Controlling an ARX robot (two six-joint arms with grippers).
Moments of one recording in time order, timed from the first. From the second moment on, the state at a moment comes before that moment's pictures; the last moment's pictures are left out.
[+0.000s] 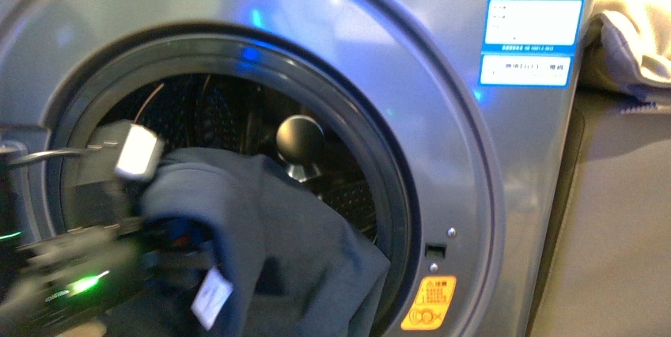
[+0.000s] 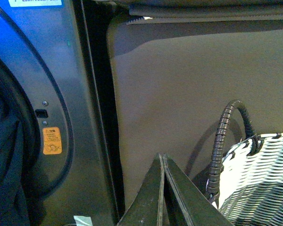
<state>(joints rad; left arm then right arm) -0.15 1.86 0.73 1.09 0.22 -0.12 0.00 0.04 0.05 -0.01 0.00 0.00</state>
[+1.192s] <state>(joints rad) -0.10 2.28 1.45 0.65 0.08 -0.08 0.00 0.00 0.01 0.00 0.00 0.00</state>
